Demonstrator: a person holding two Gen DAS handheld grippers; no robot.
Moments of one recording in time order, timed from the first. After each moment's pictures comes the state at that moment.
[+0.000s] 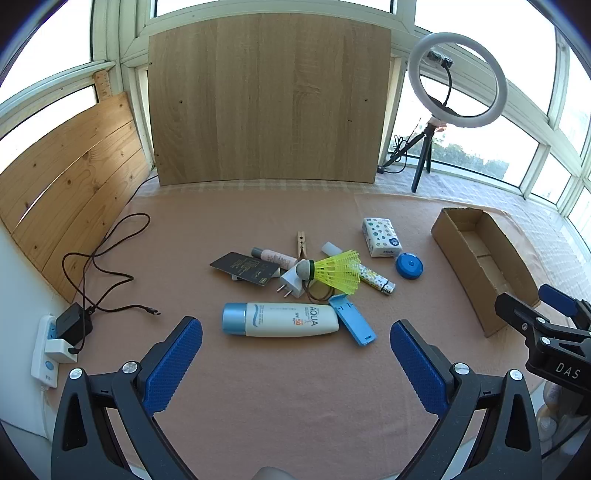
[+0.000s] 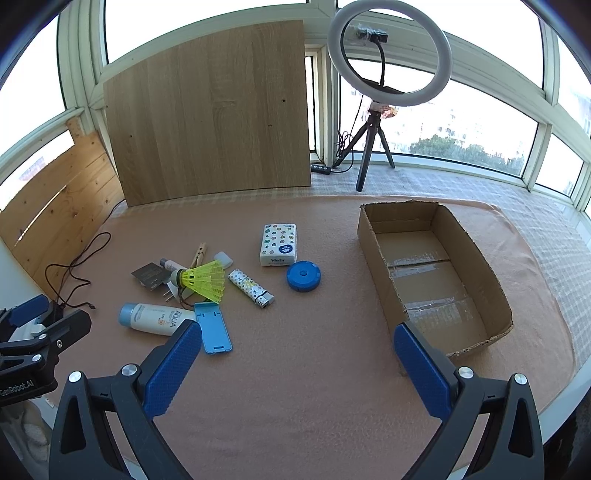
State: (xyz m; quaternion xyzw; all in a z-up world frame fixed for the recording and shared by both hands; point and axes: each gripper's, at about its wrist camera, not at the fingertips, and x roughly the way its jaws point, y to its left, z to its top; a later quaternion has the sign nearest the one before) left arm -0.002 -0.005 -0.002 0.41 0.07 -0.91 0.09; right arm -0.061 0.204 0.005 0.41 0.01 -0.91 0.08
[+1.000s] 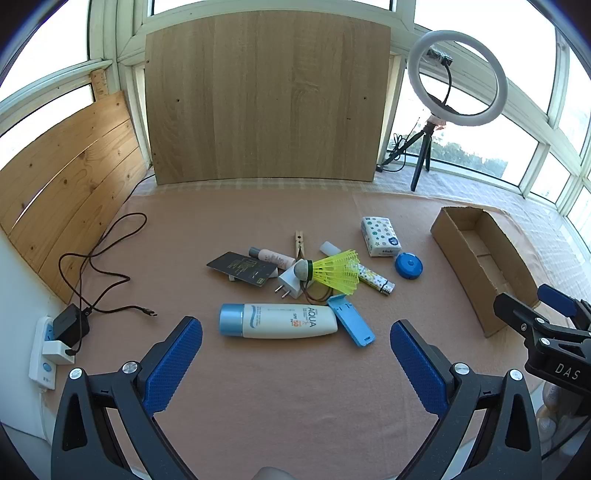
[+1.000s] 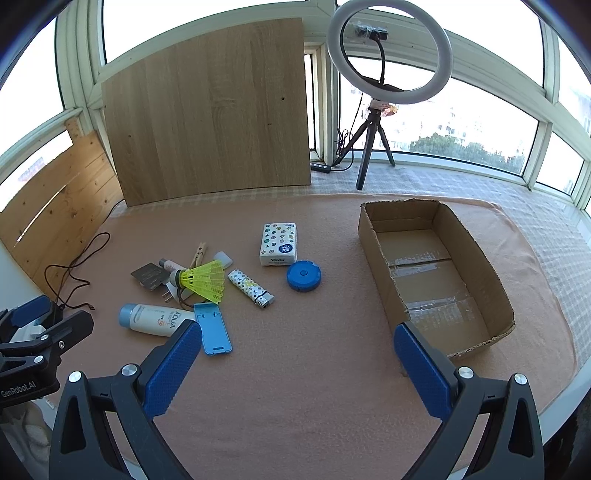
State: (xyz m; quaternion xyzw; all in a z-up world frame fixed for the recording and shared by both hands) left arm -0.006 -0.005 -0.003 0.41 0.07 -0.91 0.08; right arm -0.064 0.204 0.005 0.41 0.00 -0.91 0.08
